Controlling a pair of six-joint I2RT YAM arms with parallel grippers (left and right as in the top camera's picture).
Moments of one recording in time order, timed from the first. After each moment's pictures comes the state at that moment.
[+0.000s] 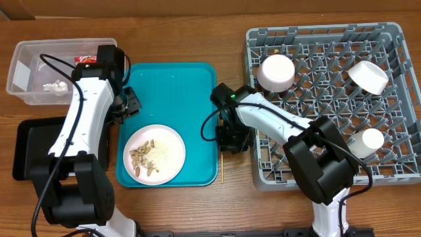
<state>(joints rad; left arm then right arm) 0.04 1.78 1.44 -1.15 -0.12 -0.49 0.64 2.07 1.43 -1.05 -0.29 0.51</state>
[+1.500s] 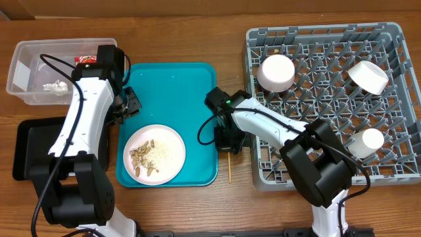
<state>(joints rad) 0.04 1.78 1.44 -1.15 -0.12 -0.49 0.68 2.07 1.41 -1.00 -0.15 0.59</state>
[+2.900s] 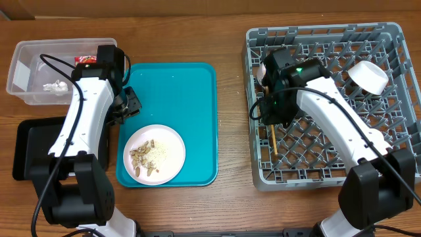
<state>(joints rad) 0.04 1.78 1.44 -1.15 -0.12 -0.49 0.35 1.77 1.47 -1.21 -0.06 0.19</state>
